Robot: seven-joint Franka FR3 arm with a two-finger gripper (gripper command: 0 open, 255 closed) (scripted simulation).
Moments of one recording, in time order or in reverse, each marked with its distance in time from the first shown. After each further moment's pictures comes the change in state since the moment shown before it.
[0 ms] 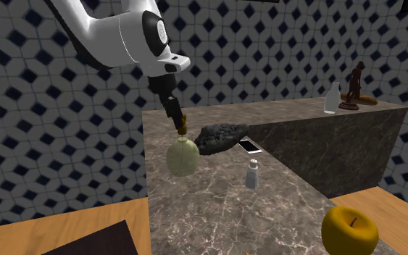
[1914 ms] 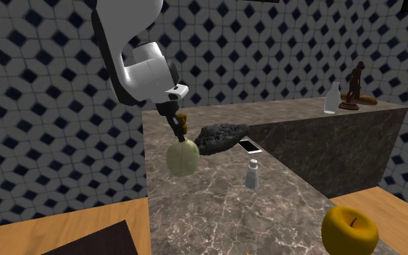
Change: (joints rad) arm 0.287 0.467 -0.196 0.391 -0.462 -0.041 0.367
